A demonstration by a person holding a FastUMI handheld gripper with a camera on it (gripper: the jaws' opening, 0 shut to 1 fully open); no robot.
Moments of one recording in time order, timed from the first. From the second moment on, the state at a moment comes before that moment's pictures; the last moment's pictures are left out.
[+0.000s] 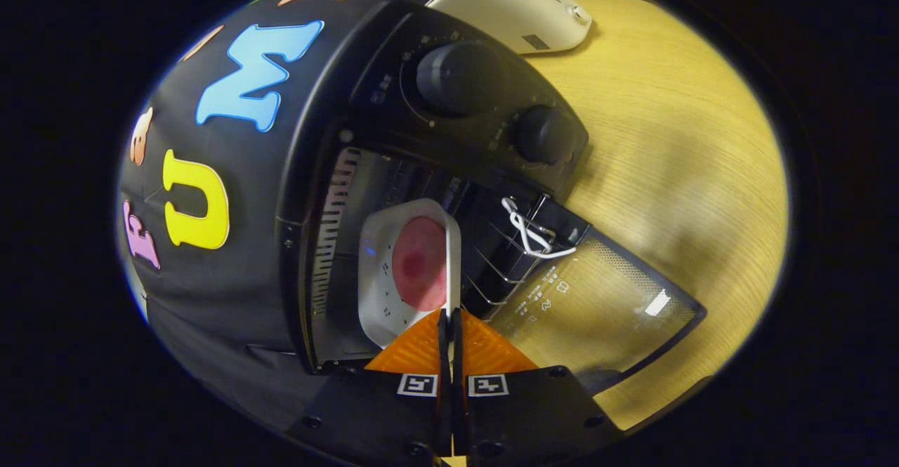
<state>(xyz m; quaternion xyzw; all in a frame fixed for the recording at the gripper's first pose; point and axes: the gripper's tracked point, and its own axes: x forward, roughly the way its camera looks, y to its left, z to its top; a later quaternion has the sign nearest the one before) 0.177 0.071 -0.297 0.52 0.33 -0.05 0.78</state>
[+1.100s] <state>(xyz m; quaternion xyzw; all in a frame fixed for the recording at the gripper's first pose) 0.167 0.091 -0.252 0.55 0.29 -0.01 0.78</state>
